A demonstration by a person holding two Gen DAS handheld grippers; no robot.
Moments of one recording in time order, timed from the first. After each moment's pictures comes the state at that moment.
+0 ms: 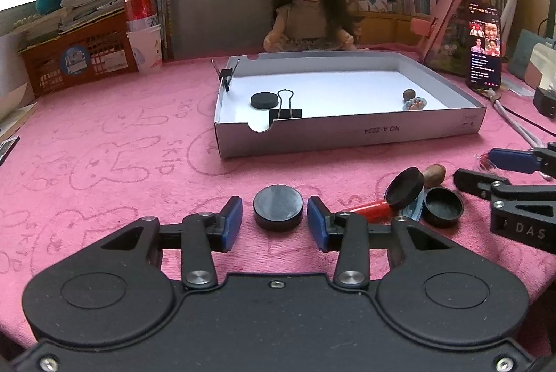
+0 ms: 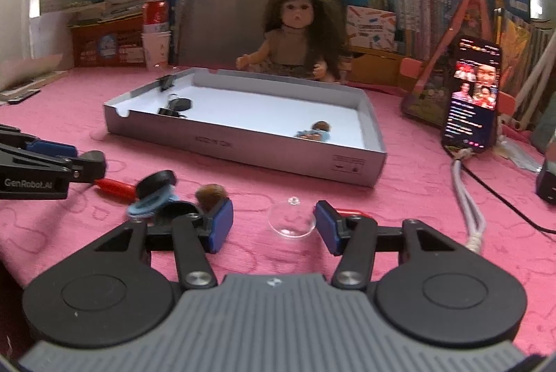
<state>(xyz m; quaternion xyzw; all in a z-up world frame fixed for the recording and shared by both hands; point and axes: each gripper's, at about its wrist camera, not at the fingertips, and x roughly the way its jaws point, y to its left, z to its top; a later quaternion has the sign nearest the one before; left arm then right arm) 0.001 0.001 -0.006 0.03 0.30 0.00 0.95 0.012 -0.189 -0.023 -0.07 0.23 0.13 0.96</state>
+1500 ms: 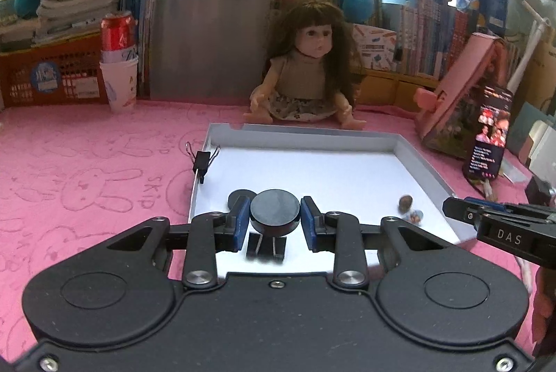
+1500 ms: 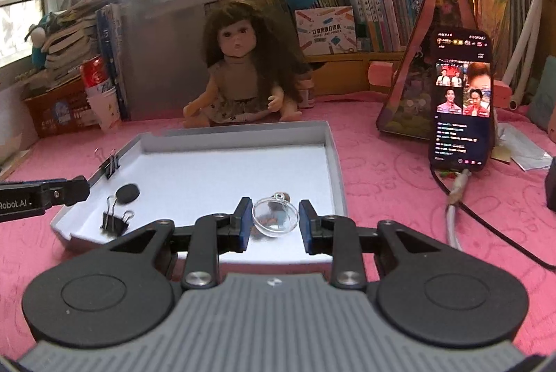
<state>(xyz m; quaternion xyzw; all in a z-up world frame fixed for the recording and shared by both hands) 0.108 0.014 0.056 -0.05 0.28 -0.03 0.96 0.110 -0.215 0.022 0.04 0.26 0.09 0.96</state>
